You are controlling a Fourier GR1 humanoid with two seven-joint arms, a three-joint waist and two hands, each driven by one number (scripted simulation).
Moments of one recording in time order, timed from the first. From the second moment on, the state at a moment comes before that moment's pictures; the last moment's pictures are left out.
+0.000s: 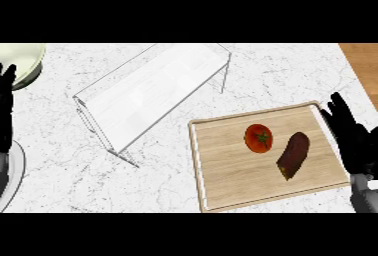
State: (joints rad) left arm -0.21 0.62 -0.06 -1.46 0.14 0.44 0.13; right arm -0.10 -0.49 0.12 -1.43 -0.28 -0.26 0.06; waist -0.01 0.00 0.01
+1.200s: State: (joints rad) left arm -0.08 0.37 -0.17 -1.33 0.37 0.17 0.22; right arm -0.41 -0.81 0.09 -0.92 -0.17 0.53 -0.69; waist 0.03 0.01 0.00
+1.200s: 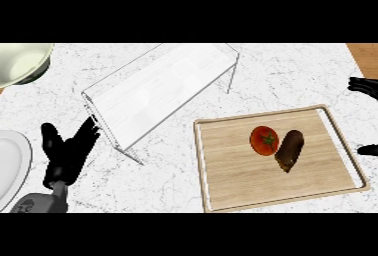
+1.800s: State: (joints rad) left arm -0.05 0.36 -0.14 -1.35 0.35 0.16 0.22; right arm -0.38 -0.81 0.15 -1.31 -0.13 0.48 -0.32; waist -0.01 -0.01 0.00
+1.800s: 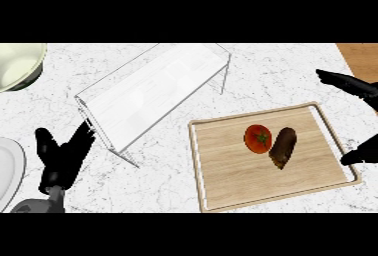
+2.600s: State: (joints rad) left arm -0.04 0.32 -0.10 -1.36 0.31 0.14 0.24; right arm -0.35 -0.65 0.25 -1.60 0.12 0.38 0.11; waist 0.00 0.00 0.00
